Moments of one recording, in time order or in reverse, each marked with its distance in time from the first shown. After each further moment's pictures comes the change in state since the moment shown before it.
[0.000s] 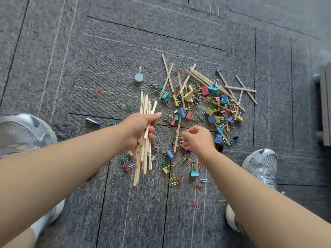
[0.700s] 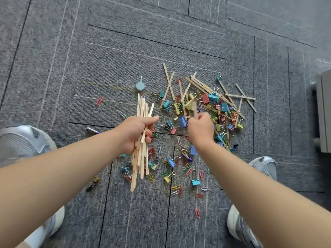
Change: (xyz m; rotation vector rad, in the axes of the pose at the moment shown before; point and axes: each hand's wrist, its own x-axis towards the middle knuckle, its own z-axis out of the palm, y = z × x) left_hand 0.004 0.018 -0.013 -0.052 -0.002 0.026; right_hand 0.022 -0.052 0.004 -0.010 0.215 -0.087
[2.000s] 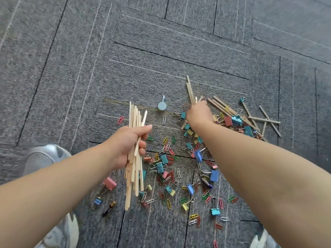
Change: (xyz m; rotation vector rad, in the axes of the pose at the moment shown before) left_hand 0.001 0.036 -0.067 -0.108 0.082 0.061; right_hand 0.099 -0.078 0.081 -0.585 0.001 -0.116
